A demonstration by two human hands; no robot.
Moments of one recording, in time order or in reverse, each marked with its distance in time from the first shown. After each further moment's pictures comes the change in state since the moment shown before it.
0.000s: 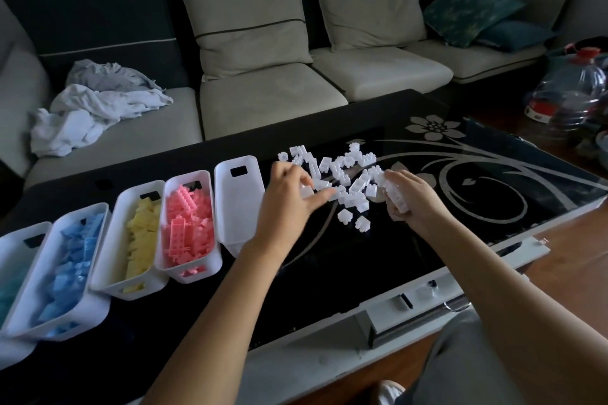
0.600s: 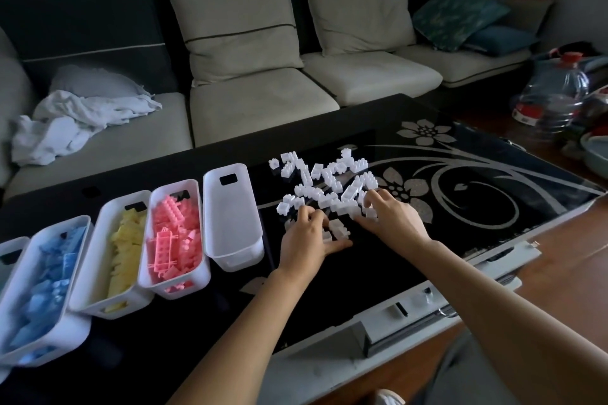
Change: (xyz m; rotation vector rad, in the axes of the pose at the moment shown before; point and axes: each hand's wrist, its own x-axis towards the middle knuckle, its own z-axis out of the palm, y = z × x) left_hand -0.023 -0.023 0.079 0.208 -0.204 0.039; right_hand 0.011 0.034 -0.005 -1.333 0.003 -0.554
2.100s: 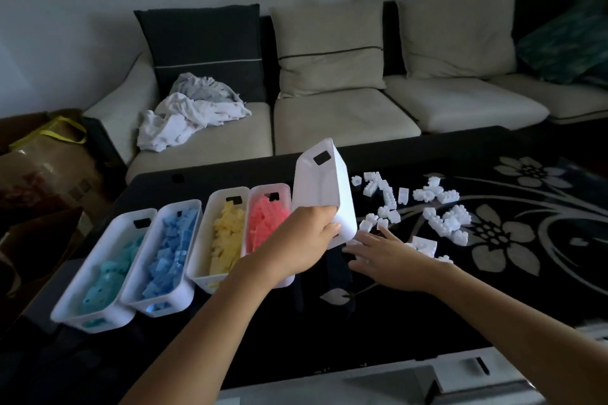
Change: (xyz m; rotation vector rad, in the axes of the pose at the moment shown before) left_hand -0.036 -0.041 -0.178 -0.107 -0.183 -0.117; right_hand 0.016 -0.124 0.025 -0.134 -0.496 -0.632
